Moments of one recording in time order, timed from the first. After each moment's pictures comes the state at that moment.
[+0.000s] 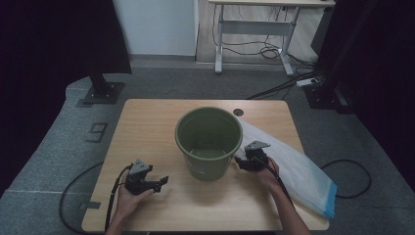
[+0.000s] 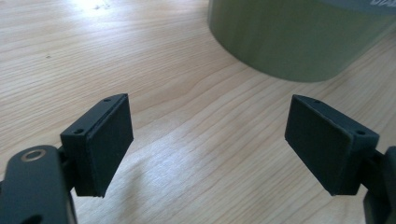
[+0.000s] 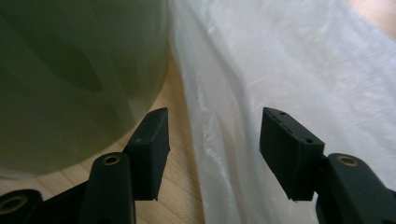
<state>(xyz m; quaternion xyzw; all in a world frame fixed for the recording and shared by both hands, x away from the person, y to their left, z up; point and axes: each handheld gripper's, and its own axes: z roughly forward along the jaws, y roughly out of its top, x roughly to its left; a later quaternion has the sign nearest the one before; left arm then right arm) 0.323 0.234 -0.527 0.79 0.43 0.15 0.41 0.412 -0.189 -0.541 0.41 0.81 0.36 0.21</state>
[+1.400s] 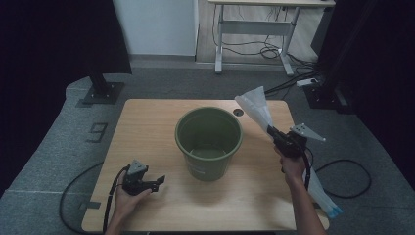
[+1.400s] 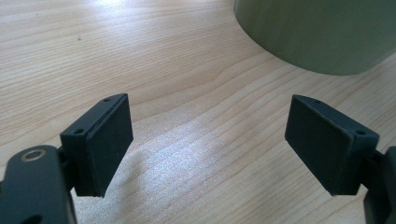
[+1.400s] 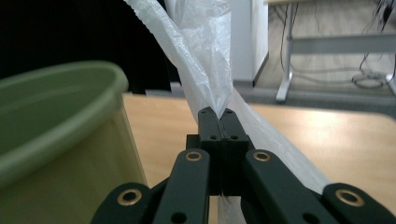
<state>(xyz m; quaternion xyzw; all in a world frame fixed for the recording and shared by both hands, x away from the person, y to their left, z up) 0.322 0.241 -0.531 0.78 0.45 0.16 0.40 0.377 -0.266 -0.420 0.47 0.63 0.56 0.28</state>
